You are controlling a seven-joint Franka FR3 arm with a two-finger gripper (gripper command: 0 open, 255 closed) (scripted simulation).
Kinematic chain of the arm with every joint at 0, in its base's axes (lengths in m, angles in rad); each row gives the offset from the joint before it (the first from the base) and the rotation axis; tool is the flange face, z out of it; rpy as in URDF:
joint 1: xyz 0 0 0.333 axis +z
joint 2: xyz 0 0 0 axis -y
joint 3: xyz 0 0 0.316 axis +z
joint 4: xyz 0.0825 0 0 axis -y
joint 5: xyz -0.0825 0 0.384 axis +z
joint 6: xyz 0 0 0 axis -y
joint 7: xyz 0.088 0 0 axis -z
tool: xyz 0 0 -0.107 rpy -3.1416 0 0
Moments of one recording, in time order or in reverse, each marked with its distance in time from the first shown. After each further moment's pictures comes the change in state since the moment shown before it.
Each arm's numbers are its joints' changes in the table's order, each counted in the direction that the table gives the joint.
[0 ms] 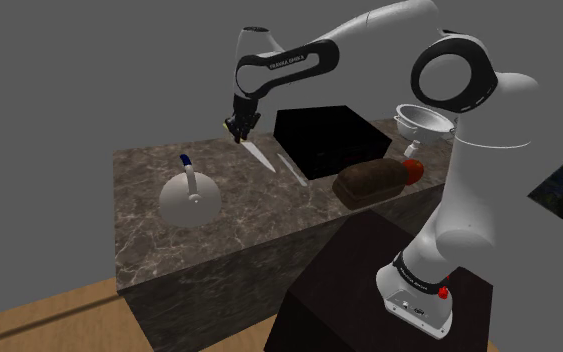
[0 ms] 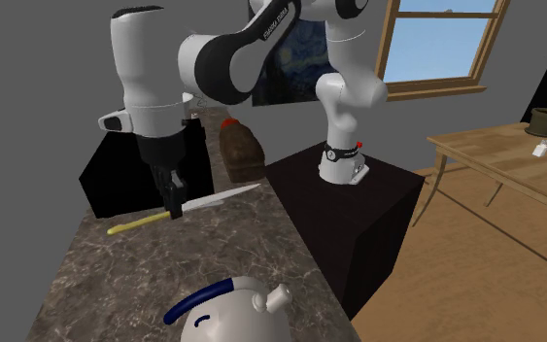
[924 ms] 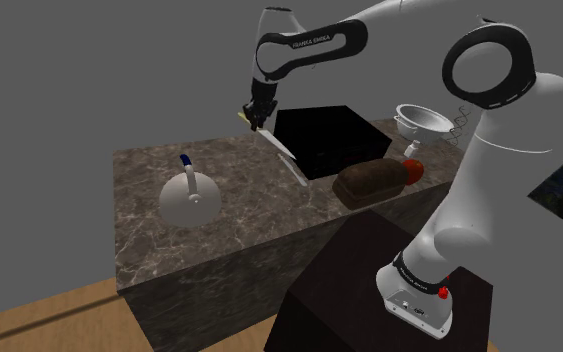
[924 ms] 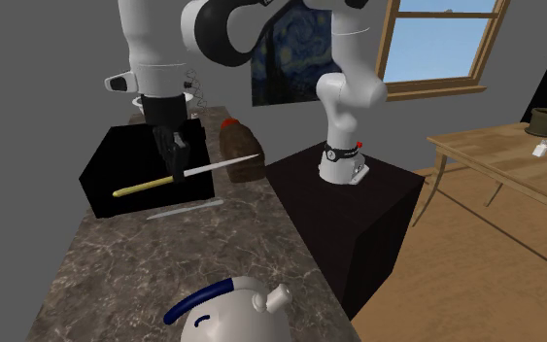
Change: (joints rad) arm -0.046 0.152 -0.019 -0.086 0.016 -0.067 -0.069
